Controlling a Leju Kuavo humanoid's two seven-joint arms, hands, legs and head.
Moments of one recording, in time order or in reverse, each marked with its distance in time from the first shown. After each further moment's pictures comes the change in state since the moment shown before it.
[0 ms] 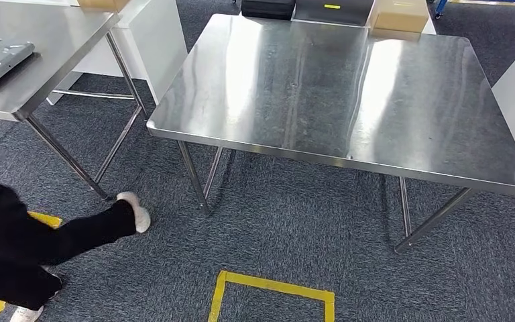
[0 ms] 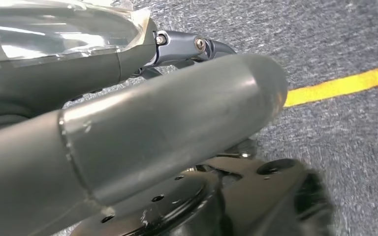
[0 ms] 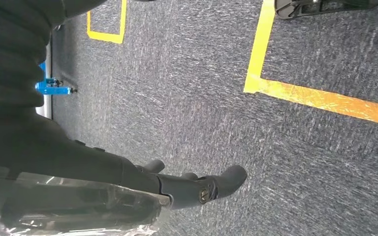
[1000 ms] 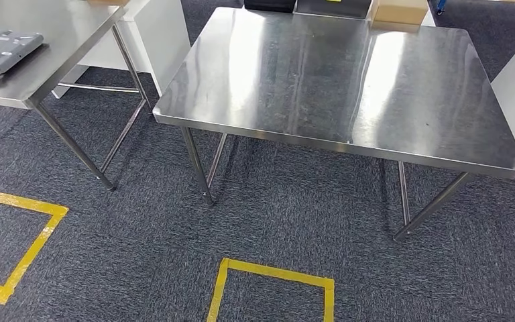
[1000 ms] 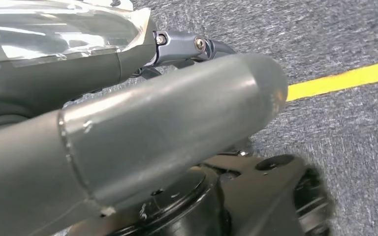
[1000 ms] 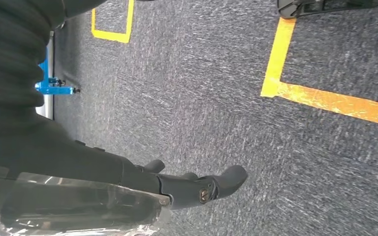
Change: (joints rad) left arm 0.001 -0.005 0.000 0.000 -0.002 -0.005 -0.005; right arm -0.002 -0.005 0.000 0.000 0.001 0.014 0.000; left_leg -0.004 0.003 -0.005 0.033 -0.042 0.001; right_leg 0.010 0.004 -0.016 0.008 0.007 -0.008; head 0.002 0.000
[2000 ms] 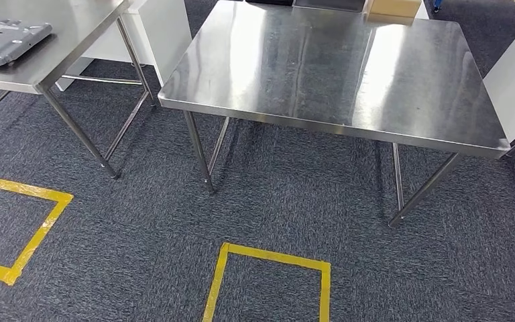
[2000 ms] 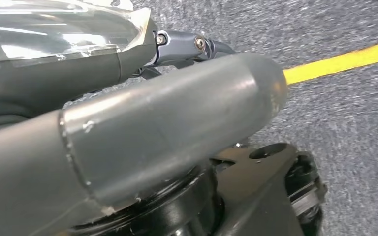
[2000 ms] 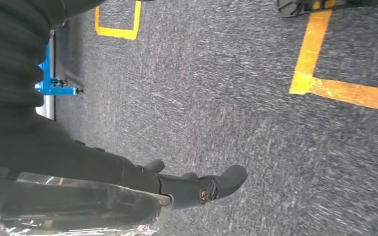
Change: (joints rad) left arm -0.002 -0.005 0.000 0.000 -0.002 -0.020 -0.015; right arm 0.000 -0.008 0.000 0.000 -0.012 0.002 -0.006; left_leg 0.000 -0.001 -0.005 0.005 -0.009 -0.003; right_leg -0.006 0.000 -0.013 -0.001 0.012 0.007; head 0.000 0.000
